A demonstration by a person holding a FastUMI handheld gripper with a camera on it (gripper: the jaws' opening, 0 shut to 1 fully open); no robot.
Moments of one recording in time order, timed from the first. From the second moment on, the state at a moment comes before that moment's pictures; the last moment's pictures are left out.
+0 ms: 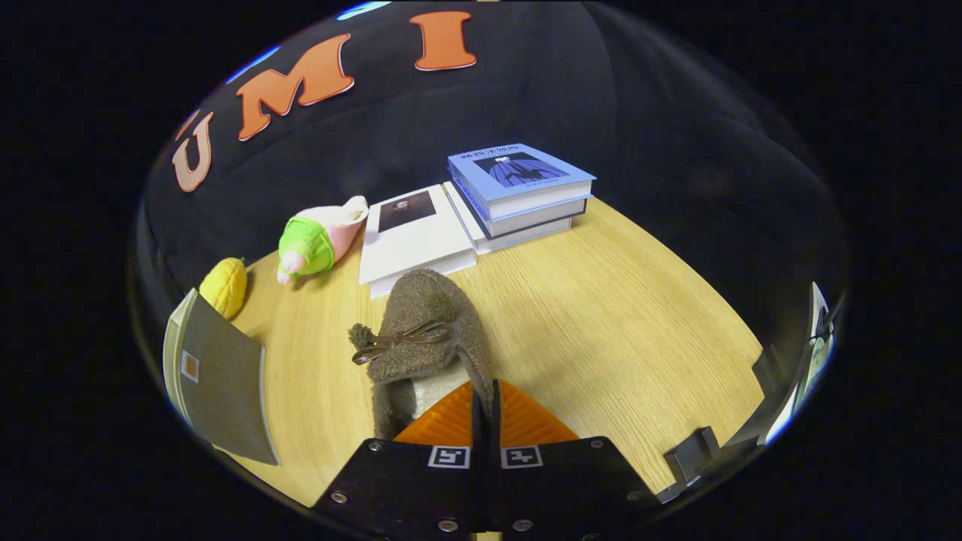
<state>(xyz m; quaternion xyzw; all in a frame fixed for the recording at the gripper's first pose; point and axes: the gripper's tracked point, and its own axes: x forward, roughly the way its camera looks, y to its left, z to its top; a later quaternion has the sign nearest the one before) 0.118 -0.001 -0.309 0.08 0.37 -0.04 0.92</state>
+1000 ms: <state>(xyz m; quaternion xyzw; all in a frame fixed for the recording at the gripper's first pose) 0.100 0.287 -0.153 0.16 0.33 0.13 0.92</state>
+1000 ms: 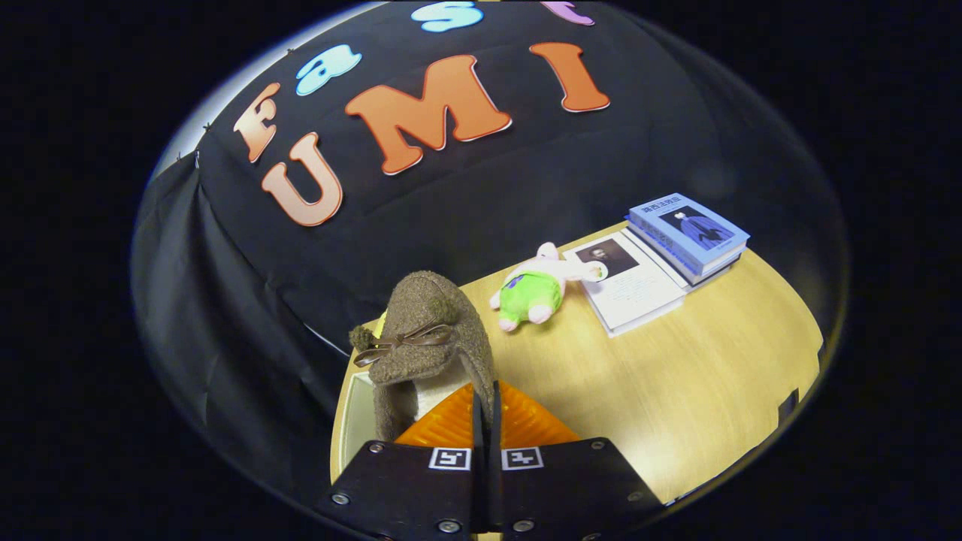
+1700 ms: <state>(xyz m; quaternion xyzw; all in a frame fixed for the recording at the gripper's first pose) 0.061 0.371 -0.229 0.13 0.39 0.12 0.90</state>
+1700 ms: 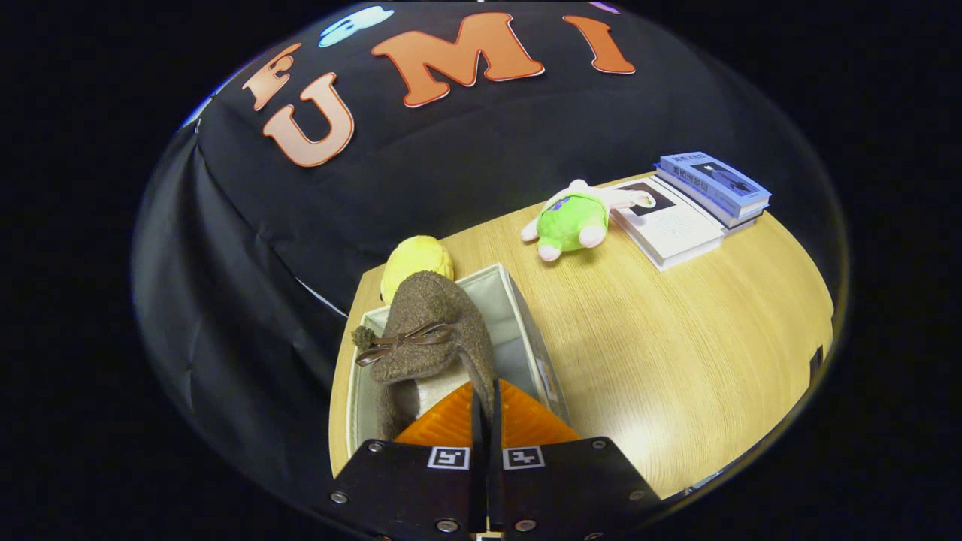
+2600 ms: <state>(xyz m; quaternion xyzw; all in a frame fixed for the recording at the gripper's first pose) 0.107 0.293 -0.096 0.06 0.26 0.14 0.95</state>
